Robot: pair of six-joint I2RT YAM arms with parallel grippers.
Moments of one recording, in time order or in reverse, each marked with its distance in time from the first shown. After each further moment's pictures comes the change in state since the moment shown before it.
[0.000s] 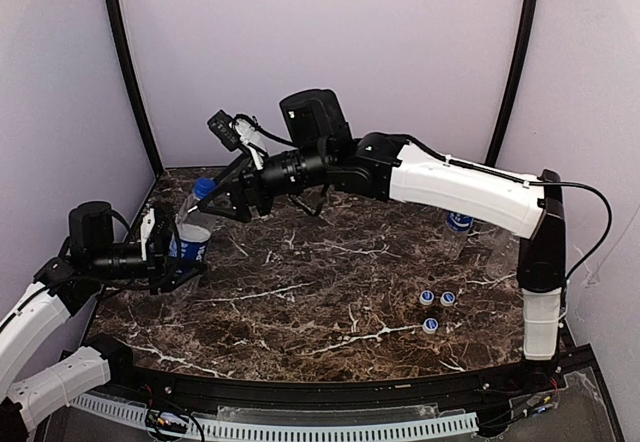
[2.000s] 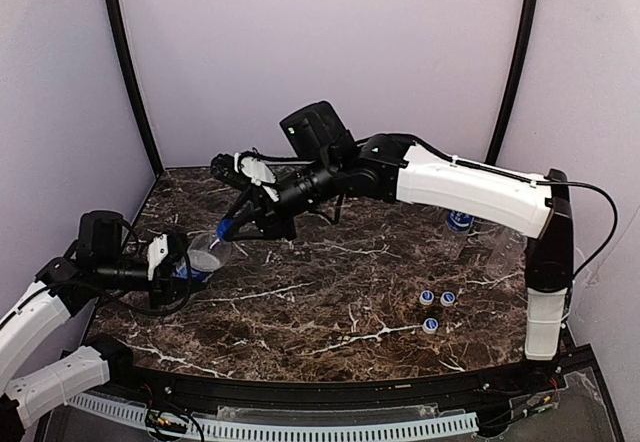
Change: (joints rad) left arm -0.051 0.004 -0.003 -0.170 -0.156 0.355; right arm -0.007 -0.040 -0.077 -0.201 -0.078 -0.386
